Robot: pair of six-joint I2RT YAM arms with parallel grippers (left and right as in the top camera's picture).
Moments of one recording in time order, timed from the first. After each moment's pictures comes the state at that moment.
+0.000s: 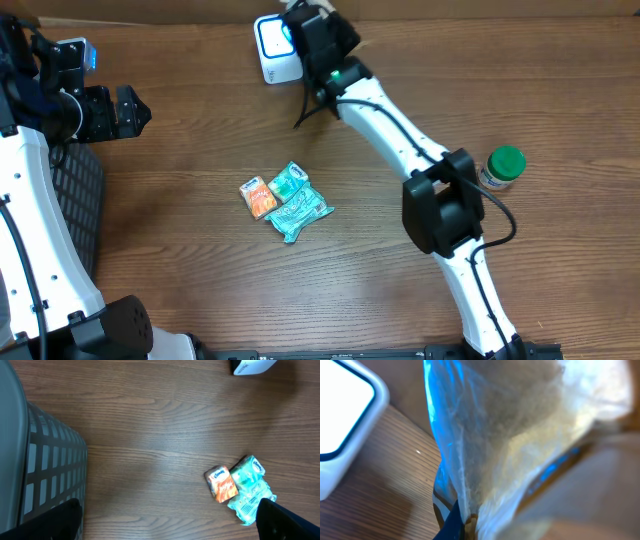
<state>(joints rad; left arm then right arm) 0.33 1.67 2.01 -1.47 0.20 0.16 0.57 2.46 2.23 -0.35 0.66 -0.54</state>
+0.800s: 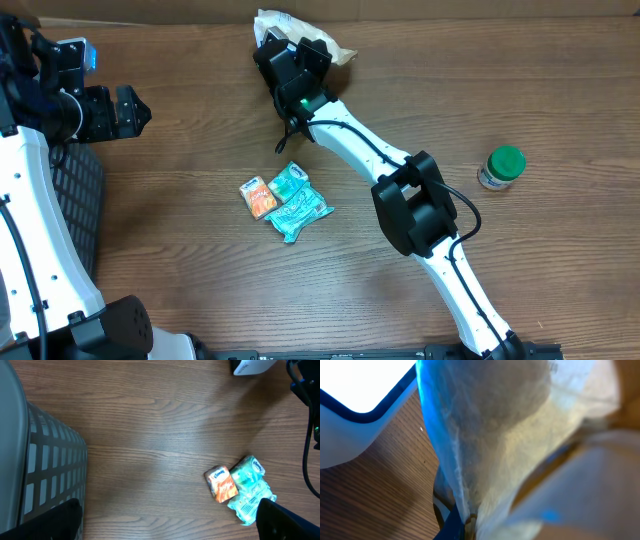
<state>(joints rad) 0.33 1.67 2.01 -1.47 0.20 0.16 0.64 2.58 2.23 -0.24 0.90 -0.79</state>
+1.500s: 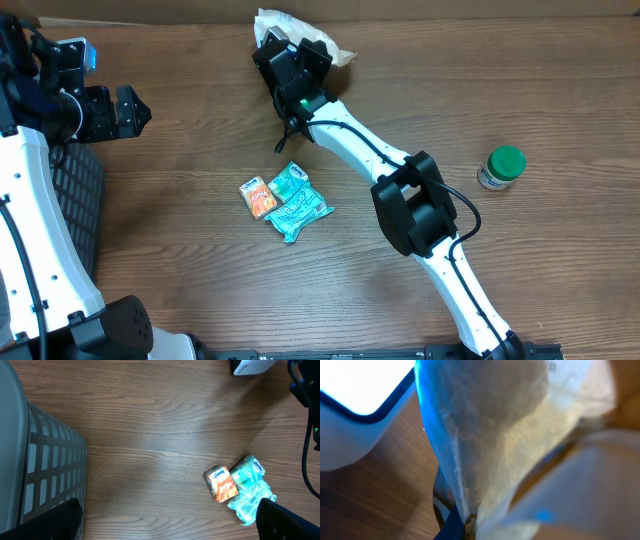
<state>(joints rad) 0.33 1.67 2.01 -1.47 0.20 0.16 0.64 2.58 2.23 -0.29 0.89 -0.73</state>
